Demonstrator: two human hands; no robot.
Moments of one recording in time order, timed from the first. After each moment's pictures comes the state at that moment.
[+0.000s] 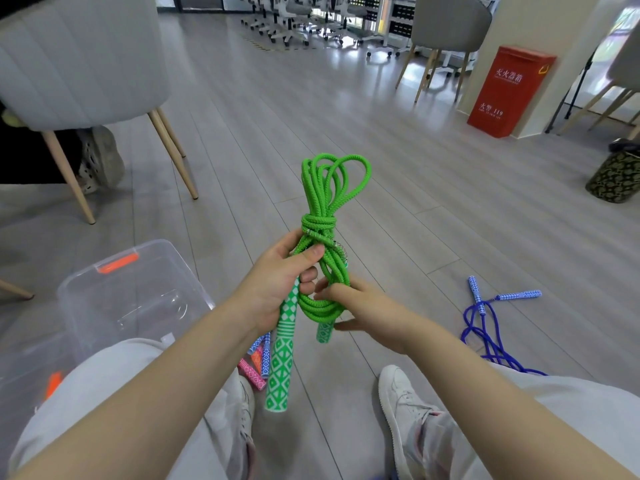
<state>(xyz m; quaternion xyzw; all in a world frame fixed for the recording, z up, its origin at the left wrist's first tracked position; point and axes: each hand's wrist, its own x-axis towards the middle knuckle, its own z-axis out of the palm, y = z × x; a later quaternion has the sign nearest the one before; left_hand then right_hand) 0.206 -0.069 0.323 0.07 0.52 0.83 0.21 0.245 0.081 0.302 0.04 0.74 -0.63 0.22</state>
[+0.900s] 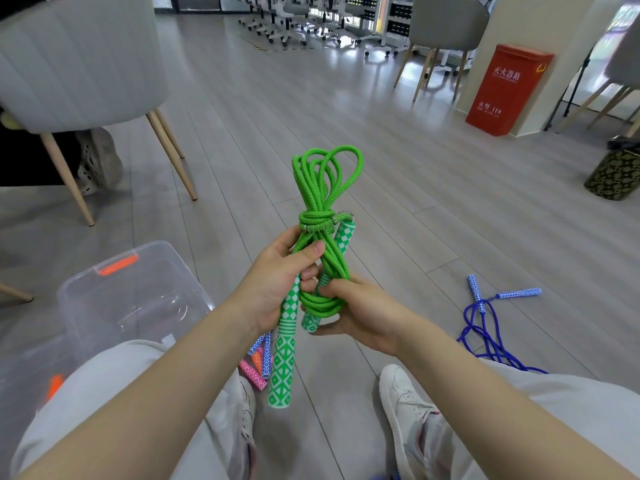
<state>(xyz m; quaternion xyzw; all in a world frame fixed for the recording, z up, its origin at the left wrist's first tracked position) 0.206 -0.068 0.323 0.08 0.48 0.84 0.21 0.243 0.074 0.300 0.02 0.57 -0.79 0.23</state>
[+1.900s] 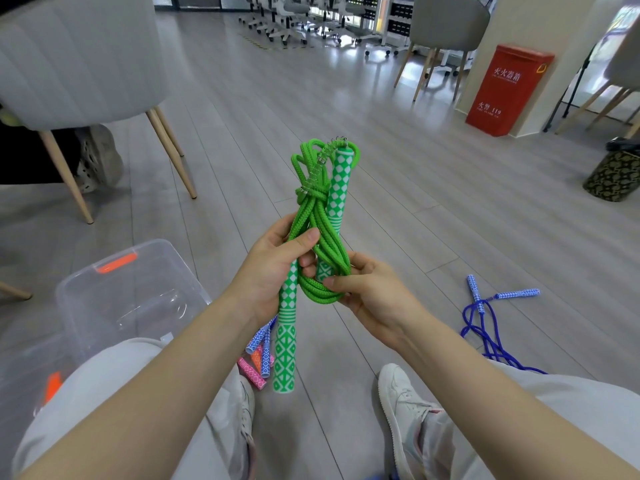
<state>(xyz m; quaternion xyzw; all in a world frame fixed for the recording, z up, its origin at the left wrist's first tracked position) 0.202 -0.073 0.331 0.10 0.51 0.84 0.17 0.242 0.077 0.314 0.05 0.56 -0.82 0.10</state>
